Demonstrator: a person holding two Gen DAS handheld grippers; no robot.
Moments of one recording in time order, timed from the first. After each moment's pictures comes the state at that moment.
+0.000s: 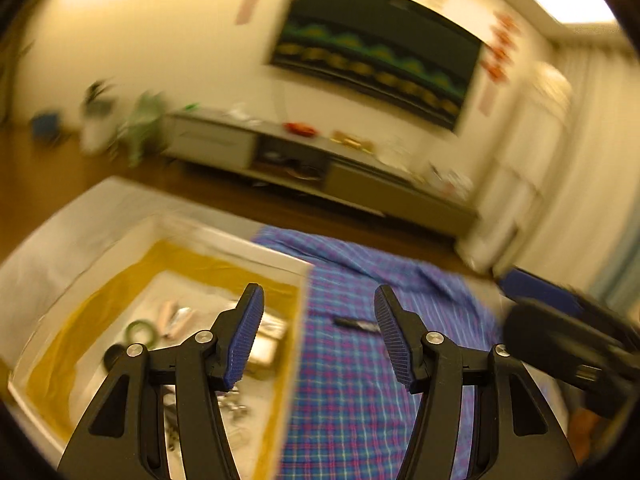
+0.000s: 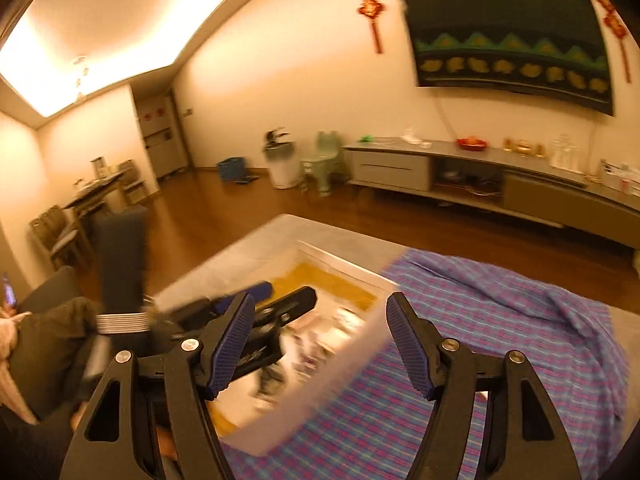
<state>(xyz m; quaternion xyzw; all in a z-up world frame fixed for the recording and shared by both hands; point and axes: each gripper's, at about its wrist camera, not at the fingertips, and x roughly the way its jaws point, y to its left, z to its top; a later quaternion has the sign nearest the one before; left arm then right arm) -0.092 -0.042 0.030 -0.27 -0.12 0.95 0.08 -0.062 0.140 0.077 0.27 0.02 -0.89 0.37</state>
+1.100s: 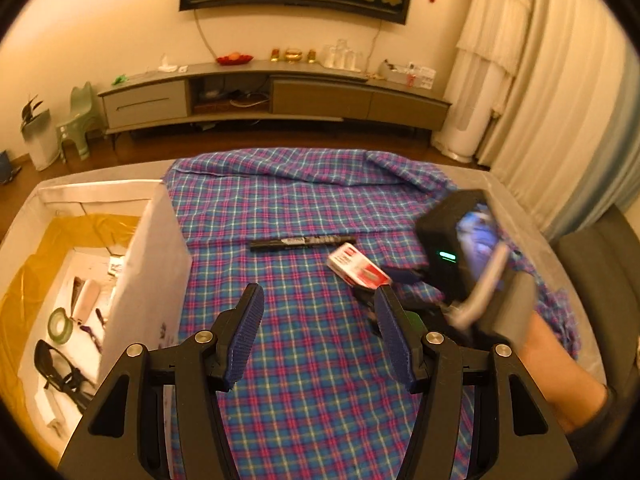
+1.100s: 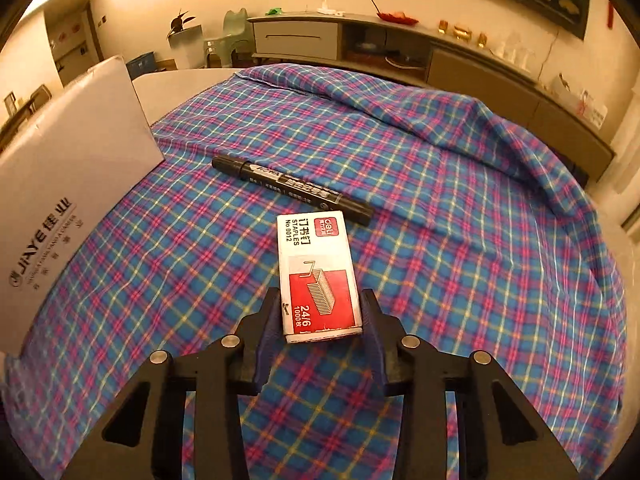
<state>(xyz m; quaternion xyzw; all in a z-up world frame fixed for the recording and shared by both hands) -0.140 0.089 -0.031 -0.40 -0.02 0.91 0.13 -0.212 0.229 -0.143 0.45 0.11 -0.85 0.25</state>
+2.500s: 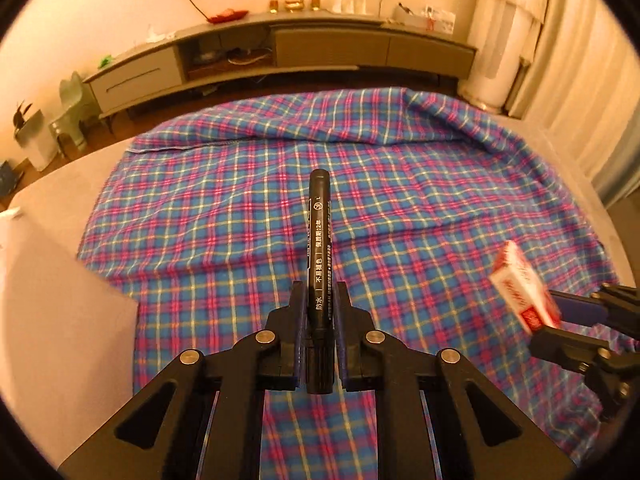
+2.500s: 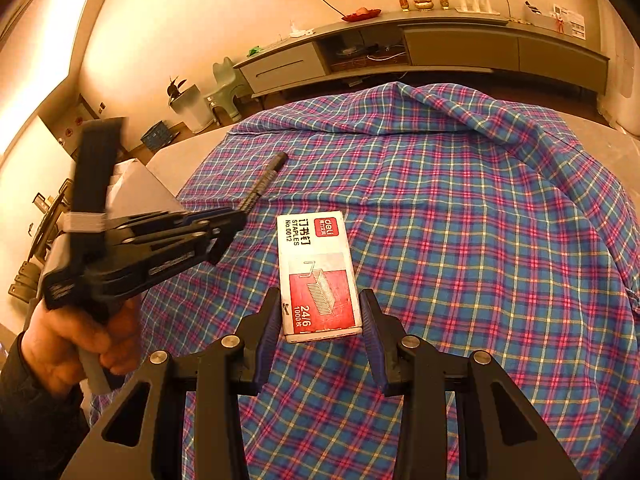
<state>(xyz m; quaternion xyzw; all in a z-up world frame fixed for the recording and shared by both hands) -0.254 0.132 -0.112 -0.46 0.05 0.88 0.10 -0.210 0.318 -0.108 0.47 -0.07 -0.84 0.27</state>
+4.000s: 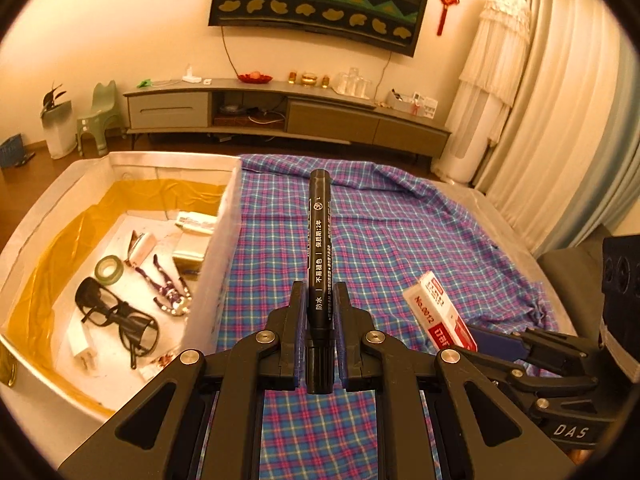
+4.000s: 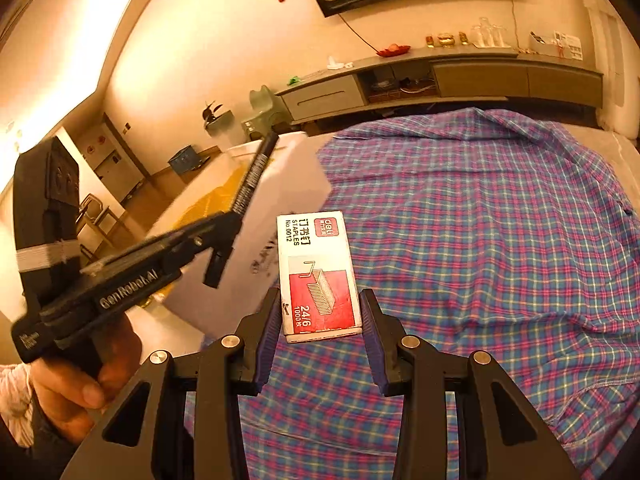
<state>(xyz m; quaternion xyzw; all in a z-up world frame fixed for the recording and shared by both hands) -0.025 0.011 -0.003 -0.35 -0.06 0.93 0.13 -0.003 0.226 -0.028 0.40 -0.09 -0.86 0.29</state>
